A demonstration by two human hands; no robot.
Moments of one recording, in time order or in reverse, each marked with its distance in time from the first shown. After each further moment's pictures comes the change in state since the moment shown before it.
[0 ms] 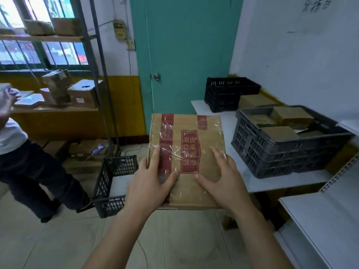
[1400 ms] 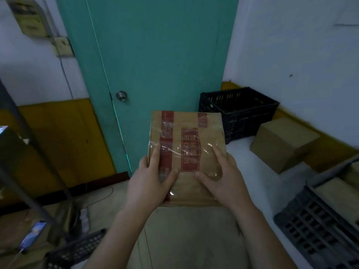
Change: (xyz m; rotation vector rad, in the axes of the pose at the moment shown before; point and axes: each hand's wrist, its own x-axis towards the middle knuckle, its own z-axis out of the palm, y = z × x) left_hand 0.667 -0.109 0.173 -0.002 -0.112 0.186; right_hand 0.625 0.058 0.149 0.035 0.169 0.093
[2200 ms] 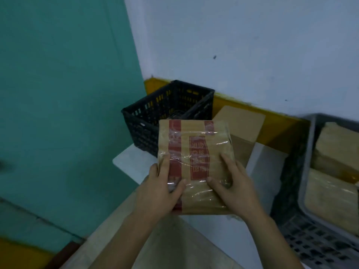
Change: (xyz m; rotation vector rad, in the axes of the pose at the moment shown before) left_hand 0.254 0.111 0.197 -0.046 -0.394 0.500; right_hand 0.149 0.172 -0.064 -0.110 0.388 0.383
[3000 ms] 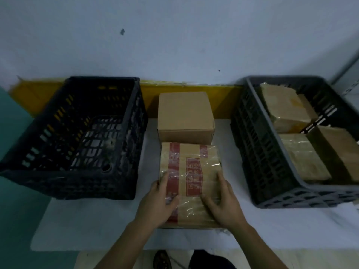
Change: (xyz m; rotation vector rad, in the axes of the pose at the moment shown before) left_hand 0.183 -0.057 0.152 -0.178 -0.732 0.416; right_hand 0.012 0.094 0.105 -0.063 0.282 0.659
